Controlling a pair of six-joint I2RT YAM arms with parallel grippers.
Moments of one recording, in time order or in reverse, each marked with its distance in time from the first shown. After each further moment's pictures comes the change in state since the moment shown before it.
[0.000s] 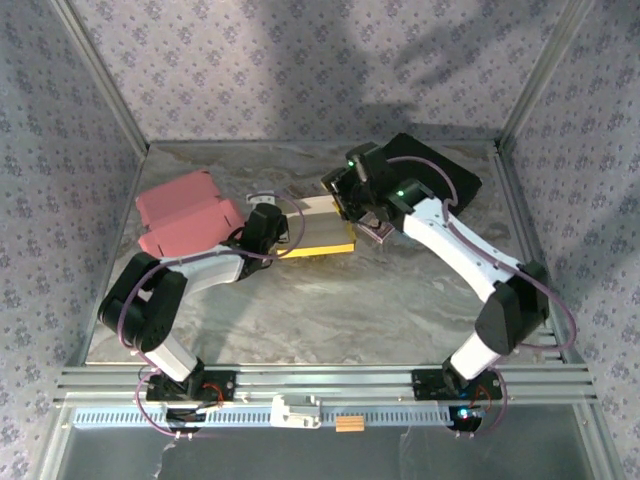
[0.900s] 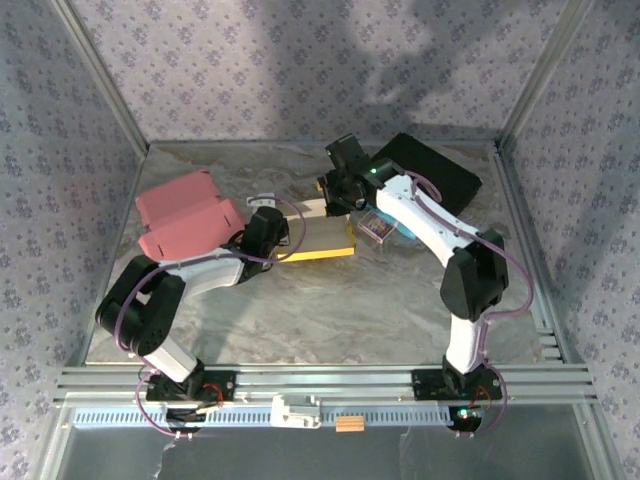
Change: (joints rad) left arm -0.019 -0.021 -0.018 -0.005 -0.031 -0.008; right arm -0.037 0.272 0.251 -0.207 -0.035 0.312
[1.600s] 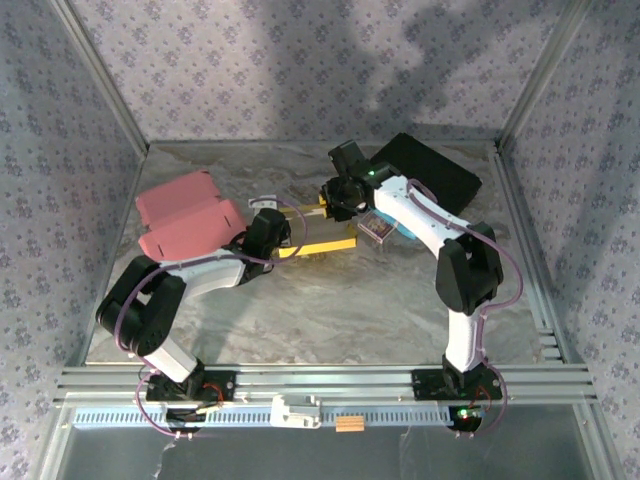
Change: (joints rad) left arm -0.017 0.000 -0.003 -0.015 -0.010 -0.006; right arm -0.027 0.037 -0.063 0.039 -0.087 -0.029
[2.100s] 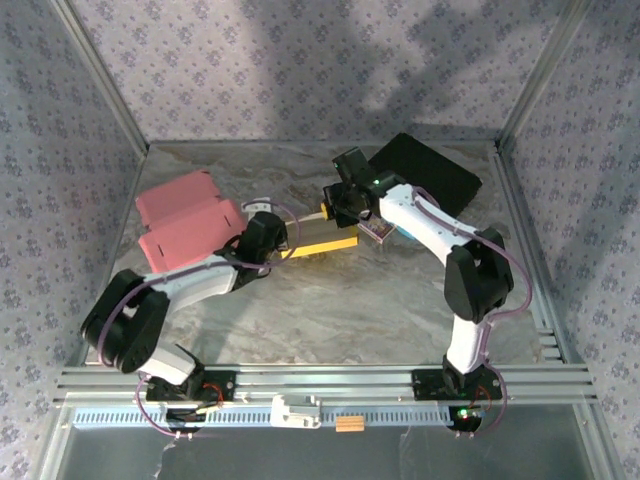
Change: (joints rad) left arm -0.020 -0.138 -0.052 -0.085 0.010 -0.101; right arm 0.009 -0.085 -0.142 0.086 -0.014 0.003
